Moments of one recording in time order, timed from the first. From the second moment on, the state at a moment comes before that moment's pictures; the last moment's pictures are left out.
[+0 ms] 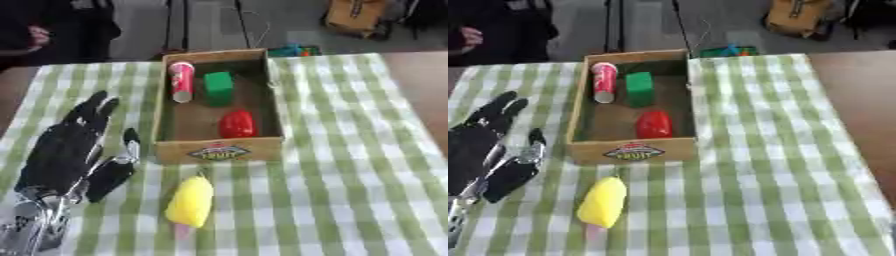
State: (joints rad) left arm -0.31 0.16 -0.04 -1.98 -1.46 0.20 -0.35; right arm -0.25 -0.18 -0.23 -1.98 0.40 -0.45 -0.78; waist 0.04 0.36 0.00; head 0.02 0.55
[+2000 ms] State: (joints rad) left arm -0.31 0.16 0.03 -1.81 -1.42 0.15 -0.16; right arm -0.25 -0.18 -0.23 -1.98 0.40 -0.45 -0.78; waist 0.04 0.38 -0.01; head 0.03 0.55
